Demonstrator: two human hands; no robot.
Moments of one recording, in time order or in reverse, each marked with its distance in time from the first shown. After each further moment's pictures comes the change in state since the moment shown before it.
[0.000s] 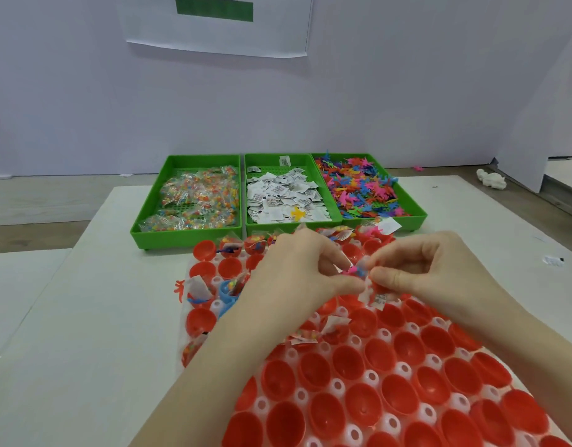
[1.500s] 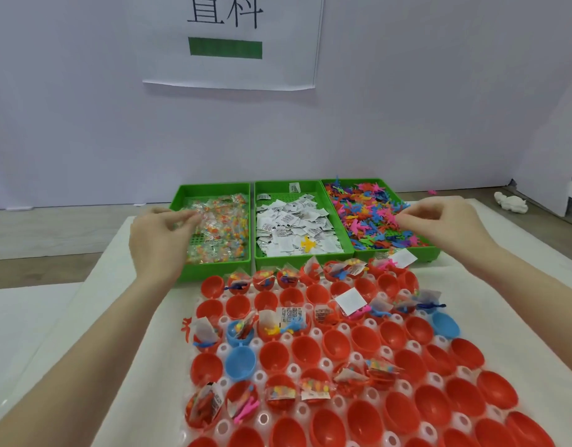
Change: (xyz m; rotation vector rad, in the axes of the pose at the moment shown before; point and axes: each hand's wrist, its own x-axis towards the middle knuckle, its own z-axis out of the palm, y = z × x) left_hand 0.064 -0.128 -0.095 0.113 0.873 -0.233; right_hand 0.107 0.040 -0.046 -0.318 0.259 0.007
